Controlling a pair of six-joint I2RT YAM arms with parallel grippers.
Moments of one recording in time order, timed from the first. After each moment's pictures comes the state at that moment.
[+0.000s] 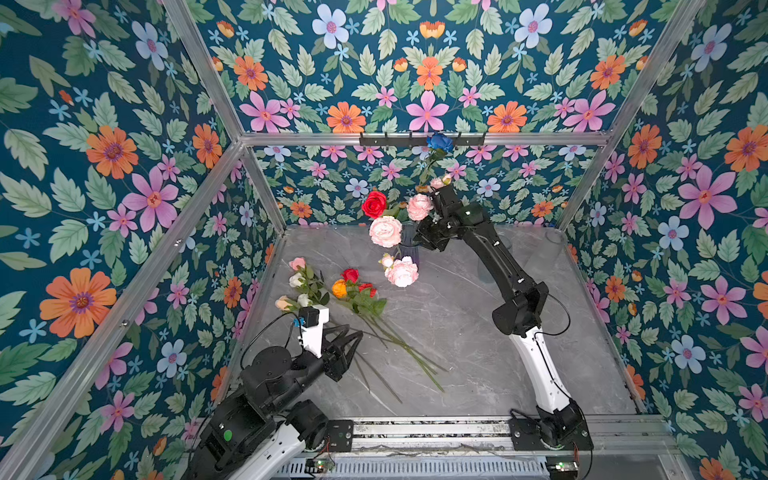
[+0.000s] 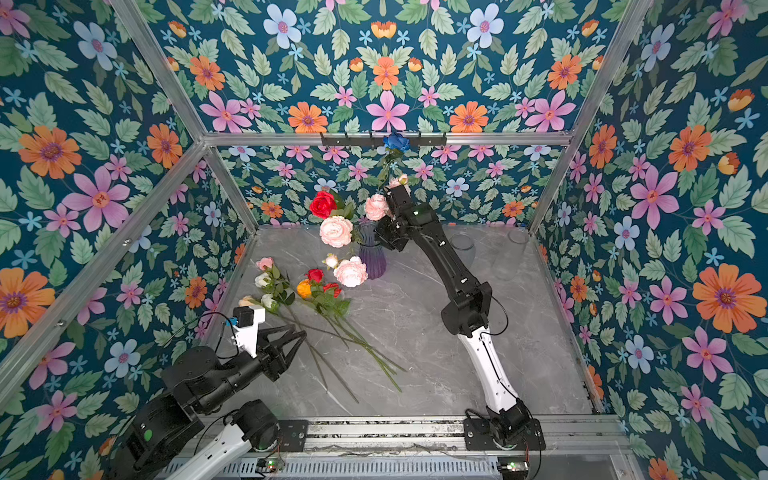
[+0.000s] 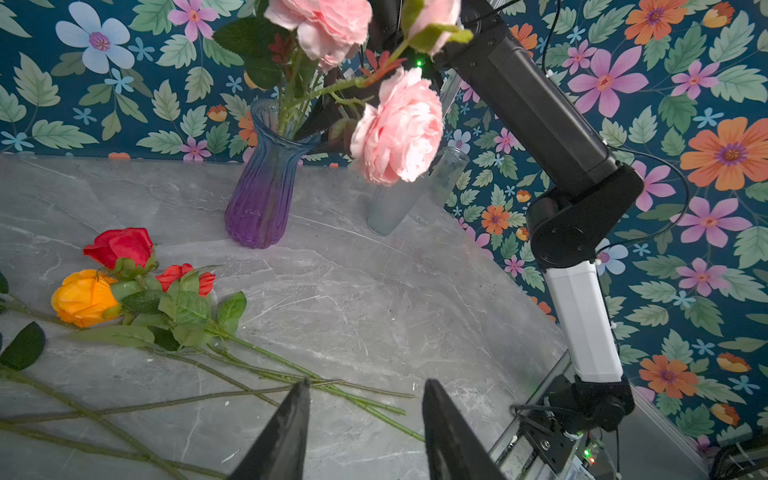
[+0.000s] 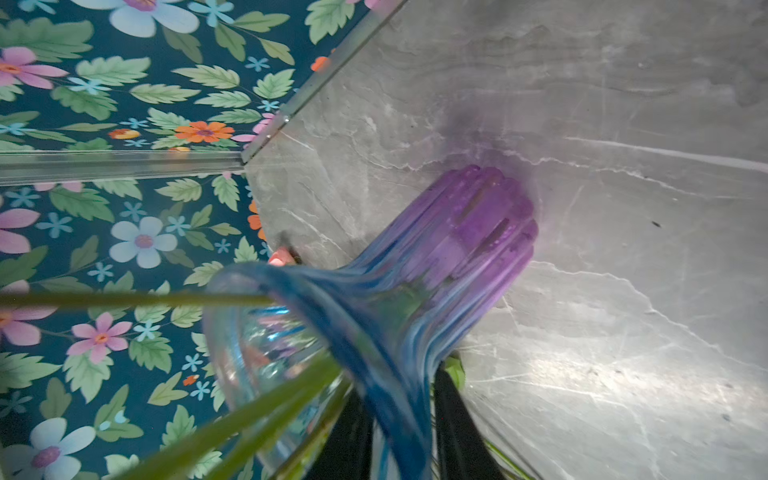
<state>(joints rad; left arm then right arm) -0.74 0.27 0.75 -0.68 0.01 -0.38 0.51 2.48 2.79 -1.18 -0.25 1.02</state>
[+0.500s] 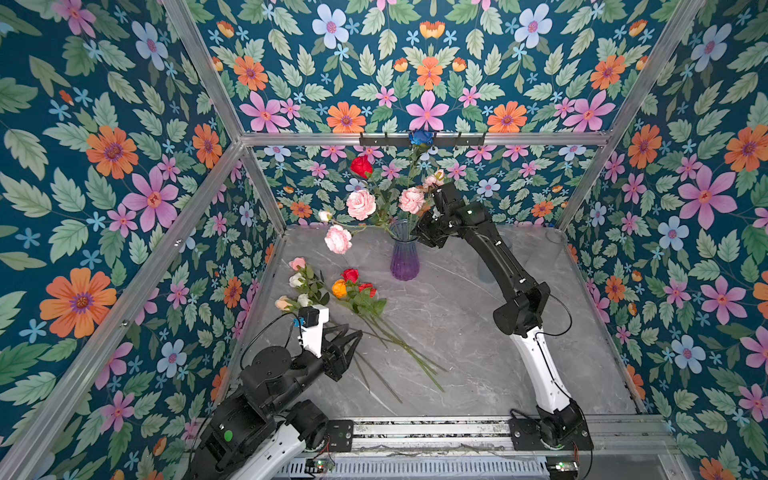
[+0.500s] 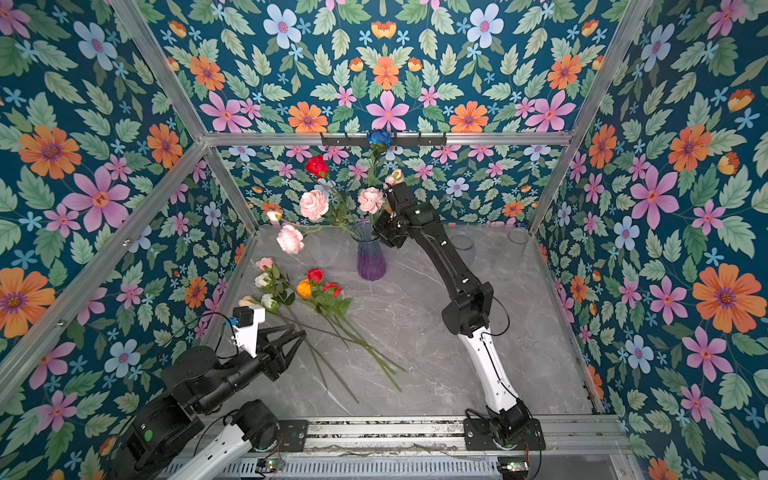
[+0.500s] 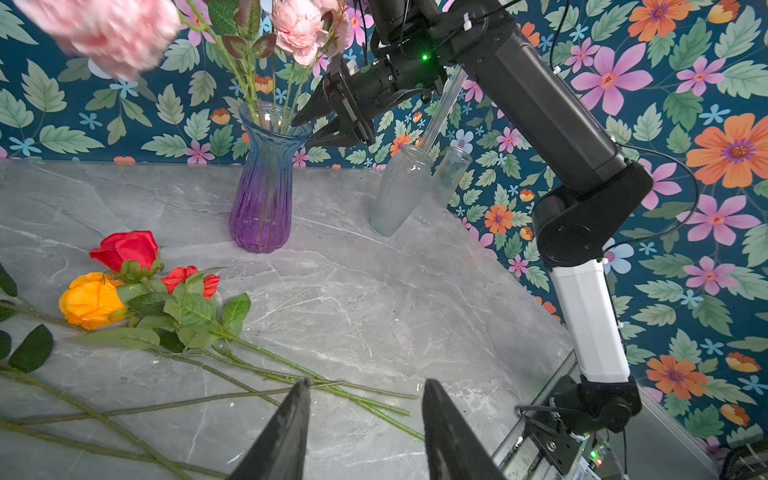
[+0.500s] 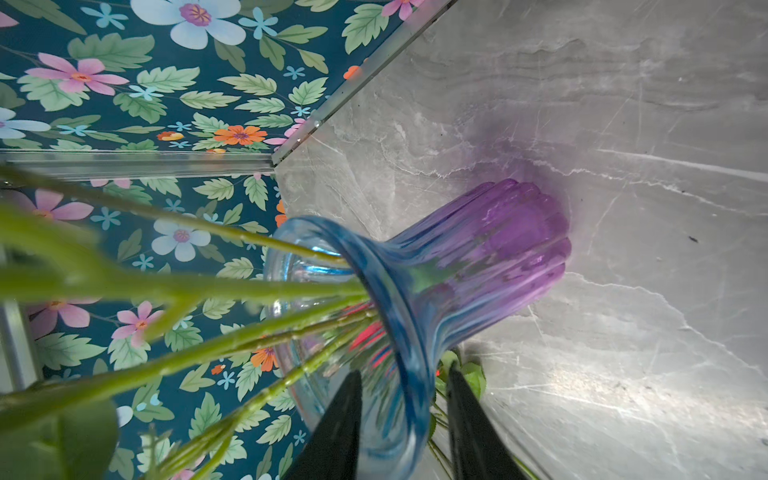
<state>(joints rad) -0.73 0.27 0.75 -0.68 0.02 -0.37 0.51 2.46 2.79 -1.14 -0.27 1.02</state>
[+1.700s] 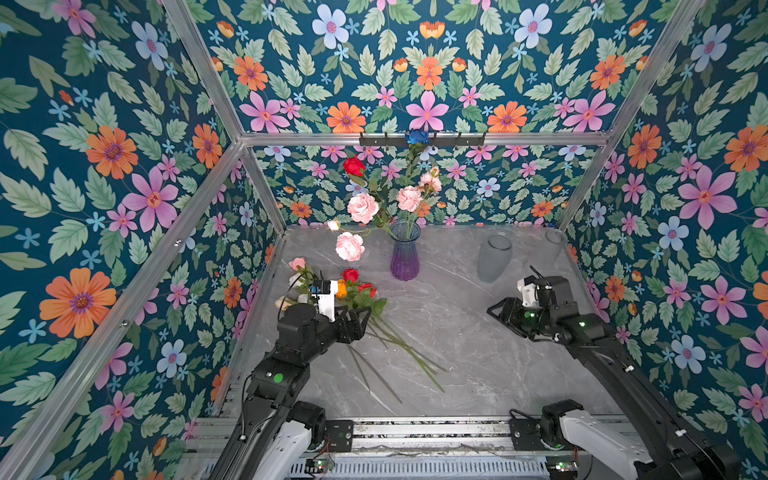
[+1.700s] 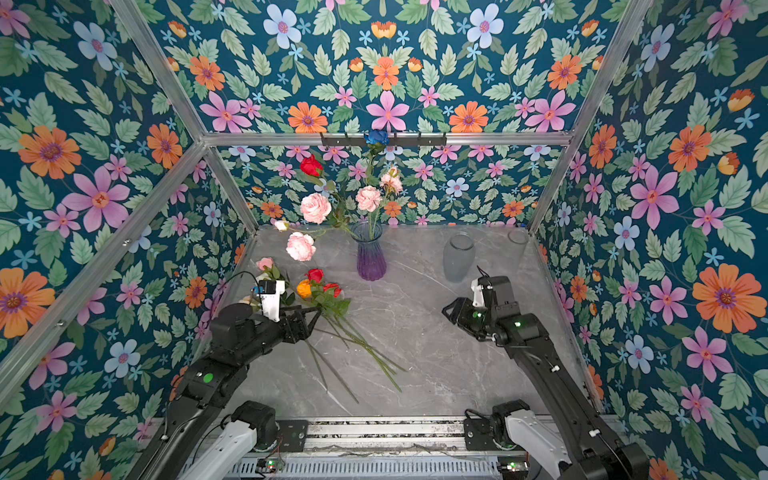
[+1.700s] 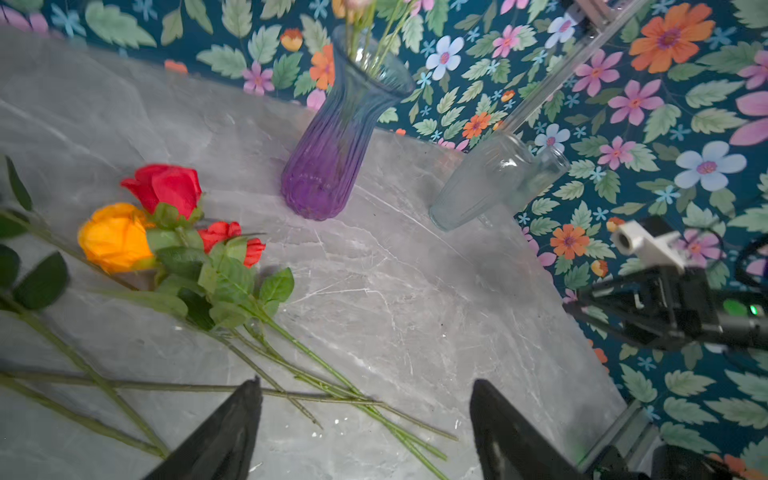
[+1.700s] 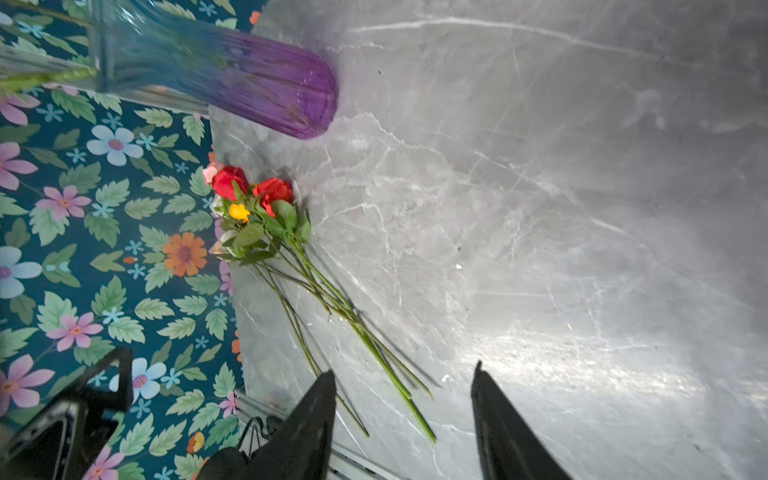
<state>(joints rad) -0.37 0.62 0.60 -0.39 0.26 -0.48 0.23 0.93 0.77 -0.68 -0.42 0.74</state>
